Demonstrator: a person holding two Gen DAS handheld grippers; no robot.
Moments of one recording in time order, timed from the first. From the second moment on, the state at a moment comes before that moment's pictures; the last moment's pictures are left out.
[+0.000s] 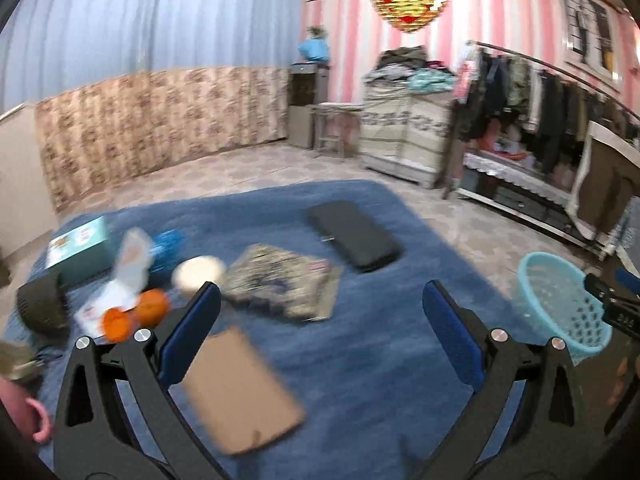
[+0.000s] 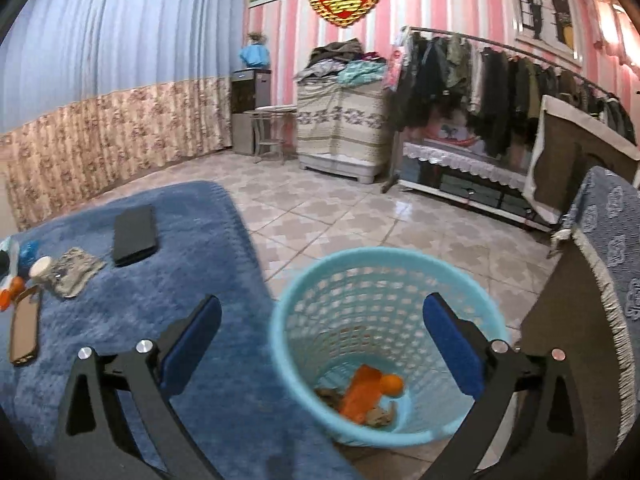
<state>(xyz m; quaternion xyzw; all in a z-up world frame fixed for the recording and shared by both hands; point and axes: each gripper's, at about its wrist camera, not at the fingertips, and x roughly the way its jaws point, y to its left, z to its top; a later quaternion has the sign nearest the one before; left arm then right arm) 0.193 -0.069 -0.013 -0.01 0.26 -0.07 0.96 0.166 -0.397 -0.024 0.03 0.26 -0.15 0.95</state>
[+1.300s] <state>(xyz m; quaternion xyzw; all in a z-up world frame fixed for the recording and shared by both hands) 0.148 0.207 -0.041 -0.07 0.36 0.08 0.93 0.206 -0.227 -0.045 -0.03 0.30 -0.01 0.95</state>
